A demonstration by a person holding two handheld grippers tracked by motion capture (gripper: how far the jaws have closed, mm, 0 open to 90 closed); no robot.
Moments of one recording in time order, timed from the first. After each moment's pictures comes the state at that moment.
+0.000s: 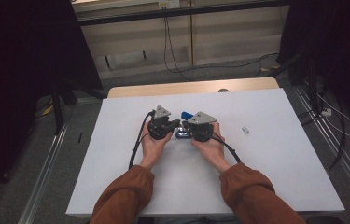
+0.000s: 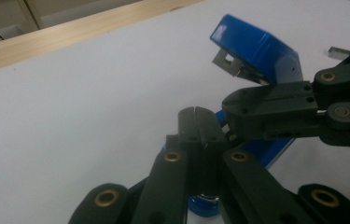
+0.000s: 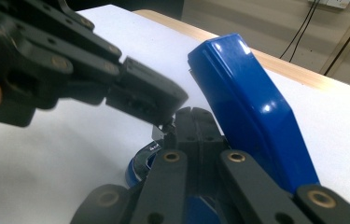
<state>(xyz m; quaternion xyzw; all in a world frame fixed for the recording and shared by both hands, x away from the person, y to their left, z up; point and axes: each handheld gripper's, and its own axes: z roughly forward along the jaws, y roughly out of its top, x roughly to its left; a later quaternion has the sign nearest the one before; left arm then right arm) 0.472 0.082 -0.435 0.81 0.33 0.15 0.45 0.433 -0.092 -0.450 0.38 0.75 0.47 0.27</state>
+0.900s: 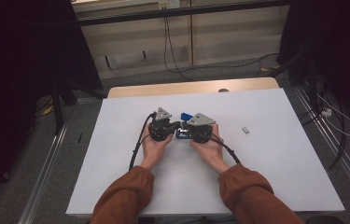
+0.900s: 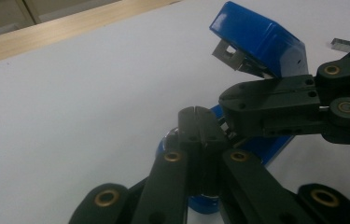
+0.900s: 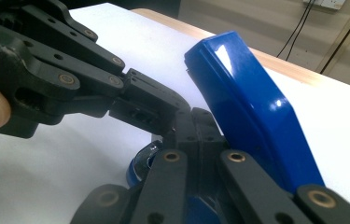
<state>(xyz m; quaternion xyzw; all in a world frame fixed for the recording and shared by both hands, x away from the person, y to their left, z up) 0.471 0.082 -0.441 0.82 0.32 0.15 0.45 0.431 -0.088 -0.453 0.38 0.75 0.46 0.28</state>
